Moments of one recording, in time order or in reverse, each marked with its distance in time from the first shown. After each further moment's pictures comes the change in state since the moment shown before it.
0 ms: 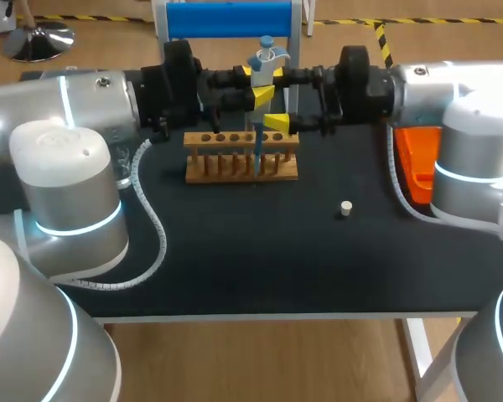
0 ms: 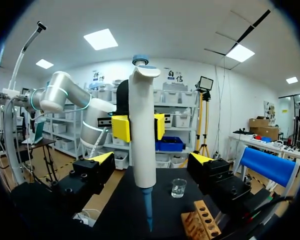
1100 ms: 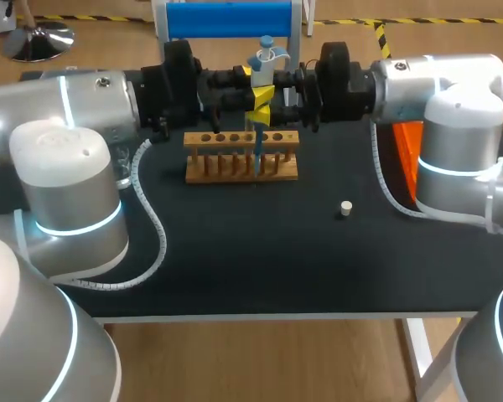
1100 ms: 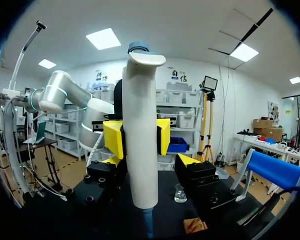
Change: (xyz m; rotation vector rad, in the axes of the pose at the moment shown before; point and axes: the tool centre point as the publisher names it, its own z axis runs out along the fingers) left arm 0.000 0.000 0.000 0.000 0.000 0.000; right arm 0.003 0.005 0.027 0.000 0.036 -0.005
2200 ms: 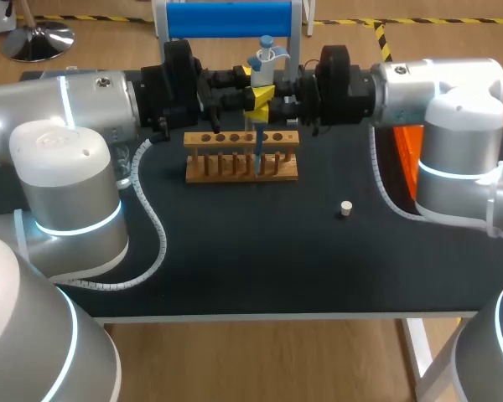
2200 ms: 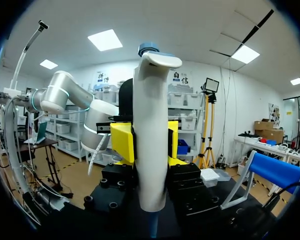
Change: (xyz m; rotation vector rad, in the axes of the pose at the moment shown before) left arm 0.000 0.000 0.000 0.000 0.001 0.000; right arm 0.009 0.002 0.002 -0.017 0.011 -0.007
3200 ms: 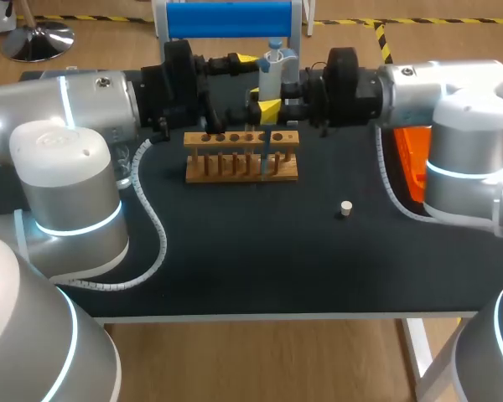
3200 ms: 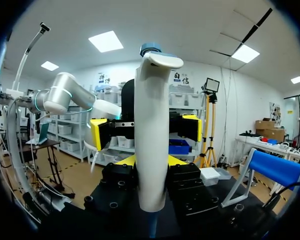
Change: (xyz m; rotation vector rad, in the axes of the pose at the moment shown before) left arm 0.000 0.000 0.000 0.000 -0.002 0.000; right arm 0.000 -0.005 -0.015 -0.006 0.014 0.008
